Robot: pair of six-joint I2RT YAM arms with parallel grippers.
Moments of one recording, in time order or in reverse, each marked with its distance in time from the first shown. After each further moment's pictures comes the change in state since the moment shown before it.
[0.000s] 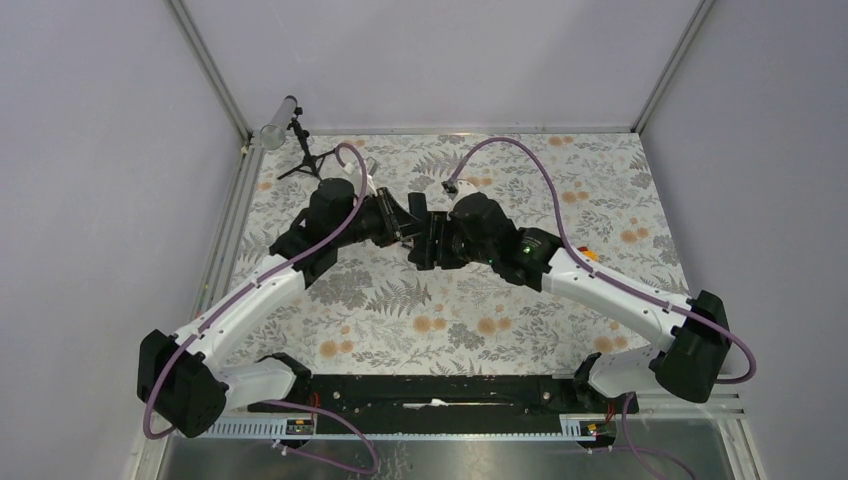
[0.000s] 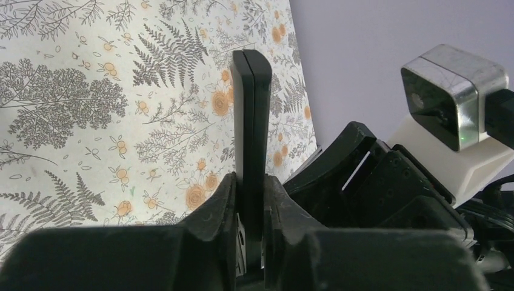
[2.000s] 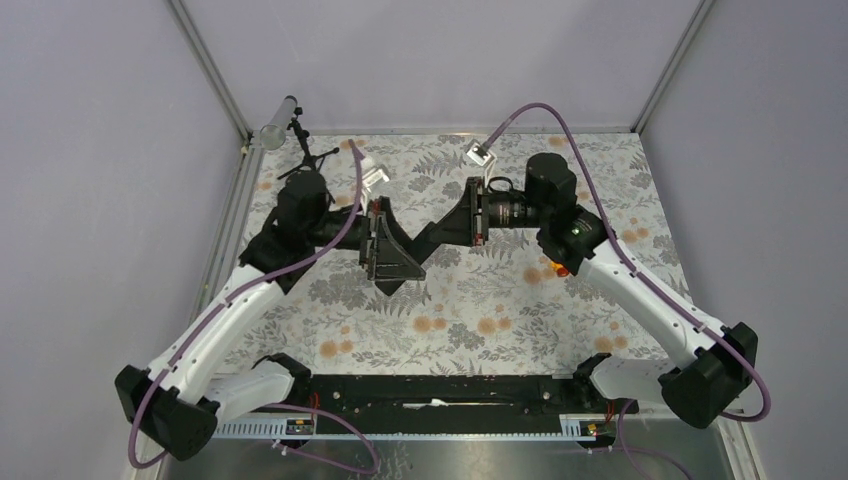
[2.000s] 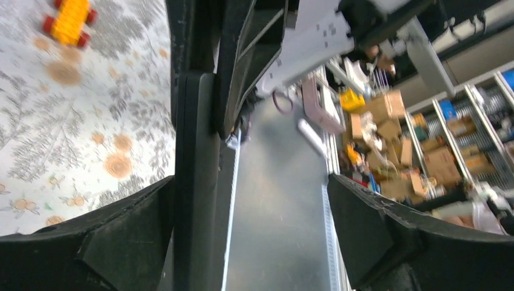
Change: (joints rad) left arm 0.019 -0.072 0.144 -0.168 0.721 0.419; right arm -0.296 -0.097 0.025 0.274 -0.886 -0.169
